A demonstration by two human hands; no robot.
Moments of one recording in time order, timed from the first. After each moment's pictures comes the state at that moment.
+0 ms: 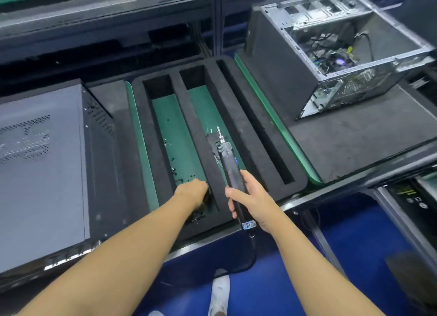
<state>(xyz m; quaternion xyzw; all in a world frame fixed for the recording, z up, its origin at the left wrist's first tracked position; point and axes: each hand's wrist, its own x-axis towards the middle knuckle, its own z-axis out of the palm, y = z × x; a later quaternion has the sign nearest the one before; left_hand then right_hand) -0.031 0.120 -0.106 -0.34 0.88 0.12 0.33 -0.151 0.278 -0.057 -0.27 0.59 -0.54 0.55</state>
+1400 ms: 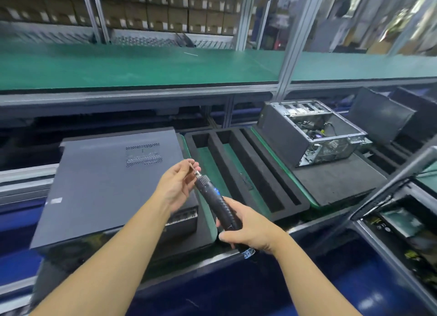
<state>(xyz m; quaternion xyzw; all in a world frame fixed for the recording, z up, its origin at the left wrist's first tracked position) 0.190 0.118 0.101 -0.27 0.32 0.83 -0.37 0.053 0.306 0.101 -0.51 0.62 -0.37 0.48</state>
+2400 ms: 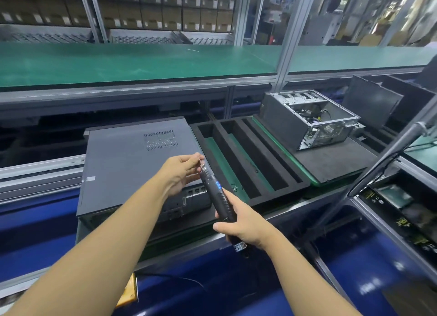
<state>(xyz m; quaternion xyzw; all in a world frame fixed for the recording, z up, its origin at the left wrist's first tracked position) 0.263 0.131 0.117 -0.33 0.49 0.77 -0.24 0.151 0.336 0.084 -0.48 0.64 -0.43 0.43</state>
